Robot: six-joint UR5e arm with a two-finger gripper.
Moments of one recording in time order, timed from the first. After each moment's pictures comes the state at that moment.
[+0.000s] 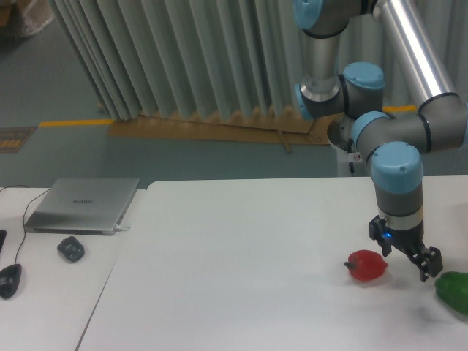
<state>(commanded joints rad) 2.41 -1.95 -1.52 -1.22 1.68 1.00</state>
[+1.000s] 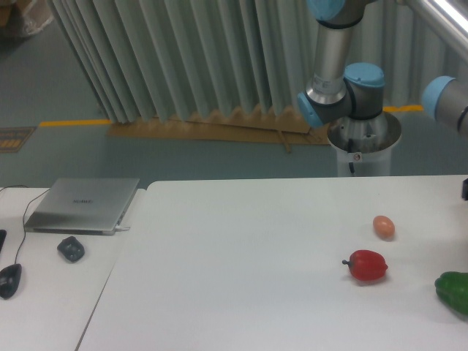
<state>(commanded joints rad) 2.72 -1.90 -1.51 -1.23 1.71 1.63</state>
